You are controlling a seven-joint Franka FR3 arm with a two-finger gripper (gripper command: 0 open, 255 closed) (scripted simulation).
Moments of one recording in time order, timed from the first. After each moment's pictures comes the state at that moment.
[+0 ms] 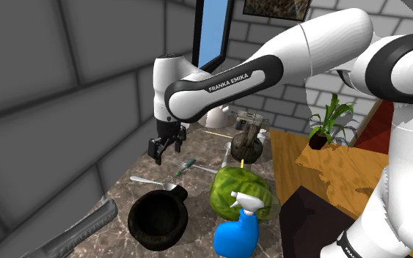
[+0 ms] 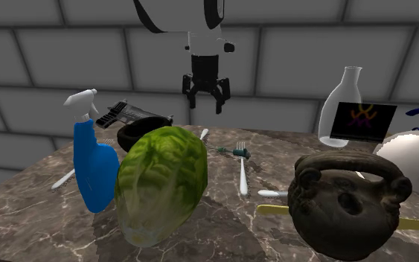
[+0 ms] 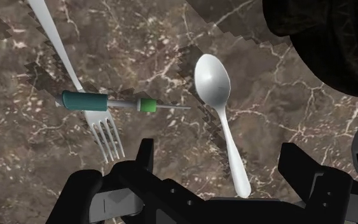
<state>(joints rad) 0.24 0.38 0.28 -1.74 -0.12 2.10 0.34</state>
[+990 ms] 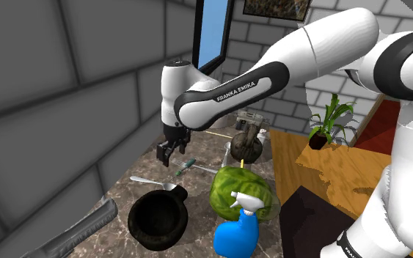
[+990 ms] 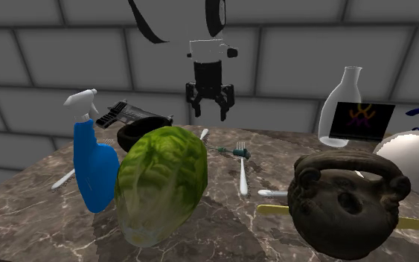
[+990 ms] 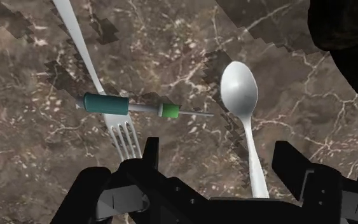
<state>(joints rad) 0.23 0.34 0.26 -1.84 -0.16 2.20 0.31</state>
